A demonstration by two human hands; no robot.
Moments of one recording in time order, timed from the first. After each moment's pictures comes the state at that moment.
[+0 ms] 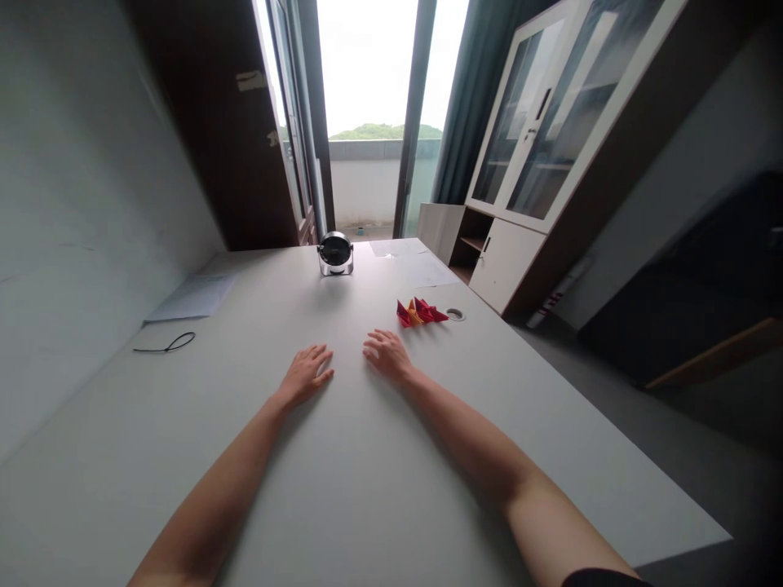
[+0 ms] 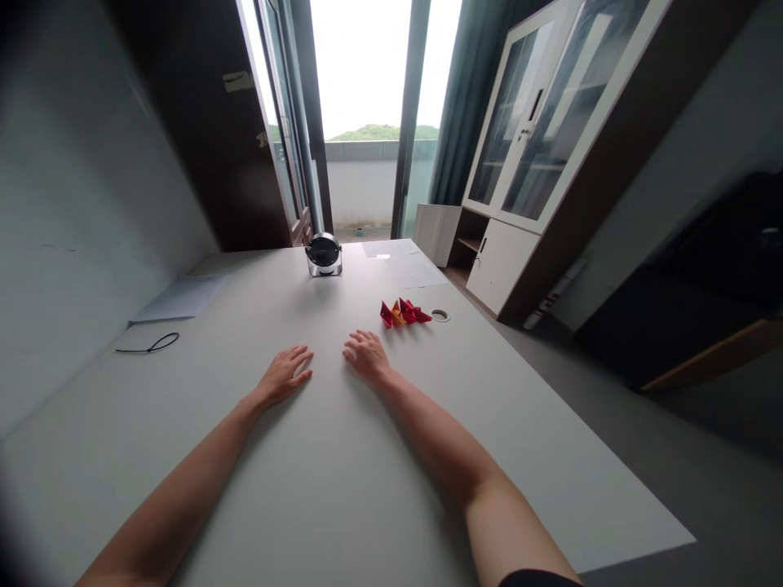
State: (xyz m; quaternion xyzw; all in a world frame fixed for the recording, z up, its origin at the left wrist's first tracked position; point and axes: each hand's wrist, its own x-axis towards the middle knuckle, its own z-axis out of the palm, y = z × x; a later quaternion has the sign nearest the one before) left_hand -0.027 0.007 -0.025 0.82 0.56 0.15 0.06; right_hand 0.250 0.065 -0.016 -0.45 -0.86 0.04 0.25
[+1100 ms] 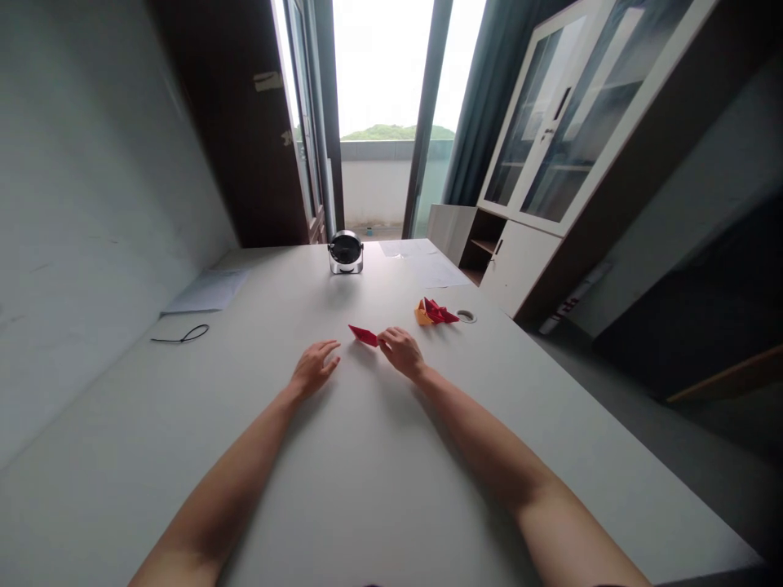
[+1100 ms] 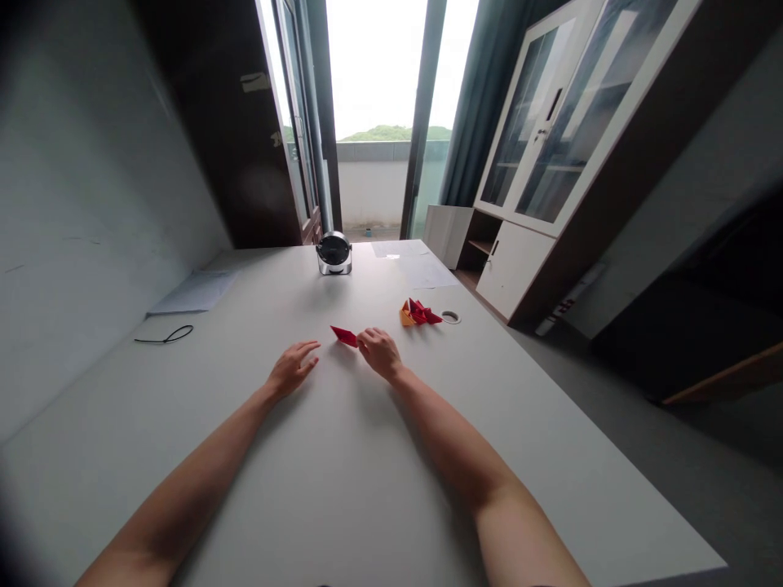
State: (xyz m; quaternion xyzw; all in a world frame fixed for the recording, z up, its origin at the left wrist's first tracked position) left_hand -0.020 0.004 -0.014 0.79 0.54 0.29 0.07; right_hand 0.257 0.071 -0.007 -0.38 -0.87 -0.03 0.32
